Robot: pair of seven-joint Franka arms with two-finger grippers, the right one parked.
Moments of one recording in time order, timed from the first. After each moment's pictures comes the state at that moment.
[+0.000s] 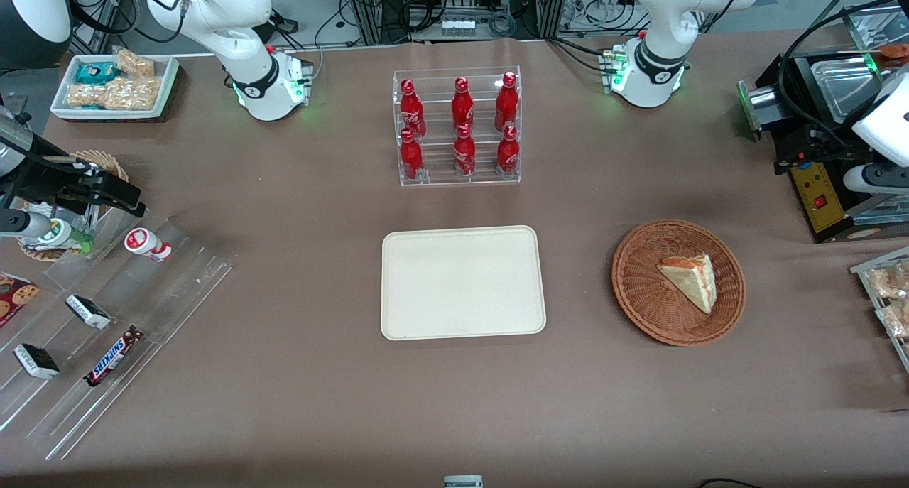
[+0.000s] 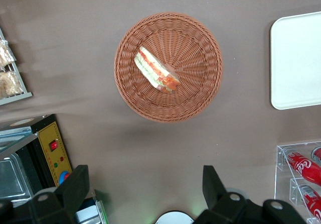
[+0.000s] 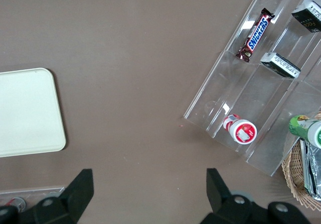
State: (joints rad) arm -0.13 -0.01 0.11 -1.59 0.02 1.47 0.09
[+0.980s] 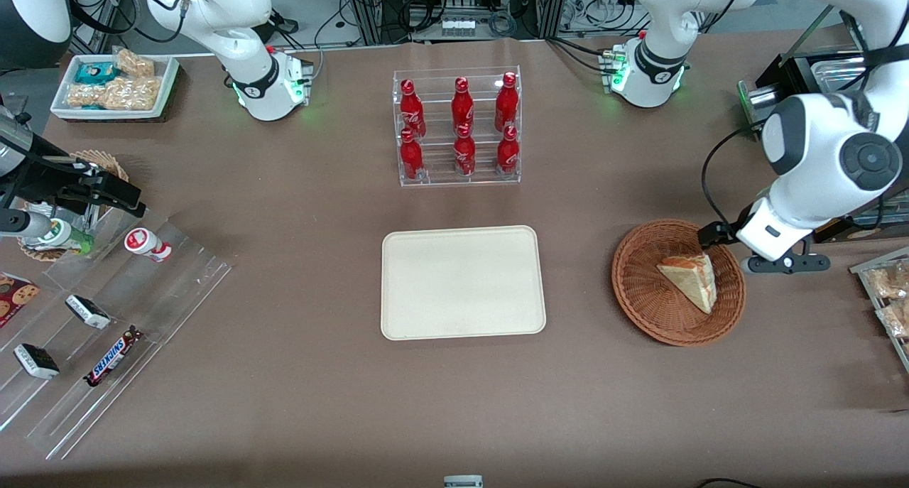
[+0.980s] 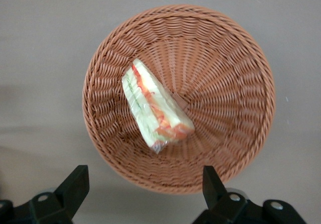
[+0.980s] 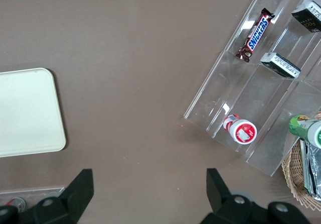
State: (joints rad) arm -0.13 0.12 0.11 -2.08 0.02 2.16 -0.12
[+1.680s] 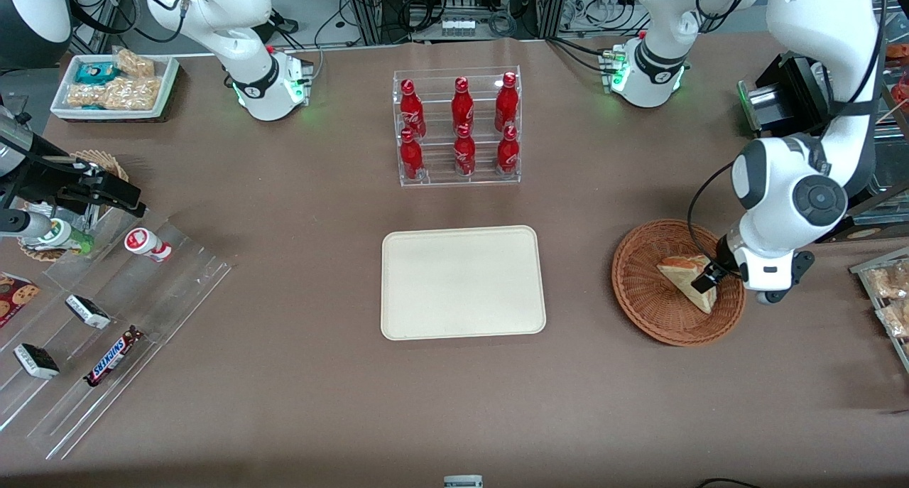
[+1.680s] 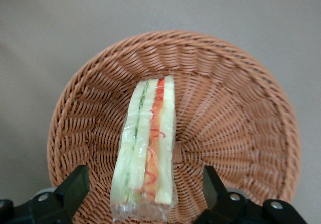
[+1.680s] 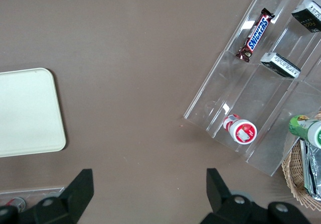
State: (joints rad) arm -0.13 0.29 0.11 -2.09 0.02 2.35 -0.81
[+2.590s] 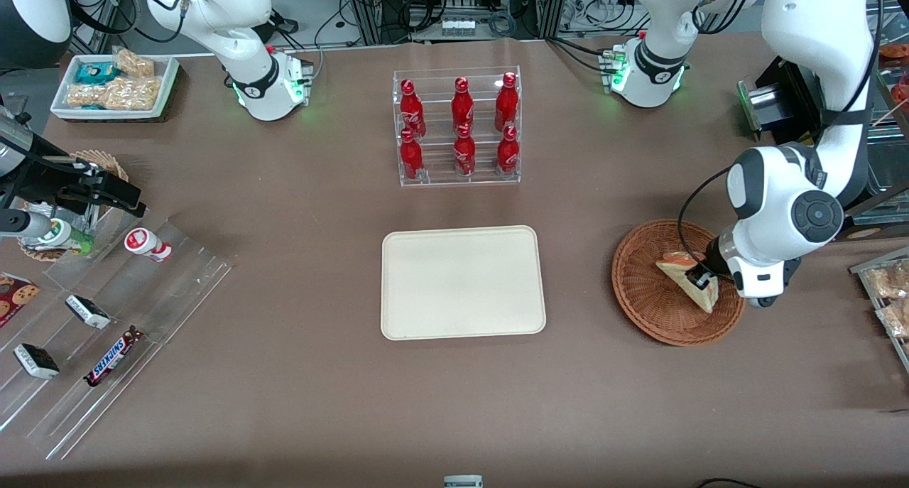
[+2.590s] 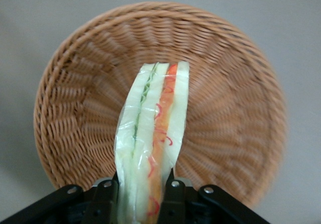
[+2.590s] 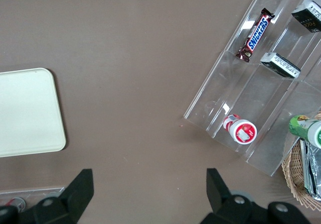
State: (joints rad) arm -0.17 0.29 0.09 -1.98 -0.06 2.19 -0.85
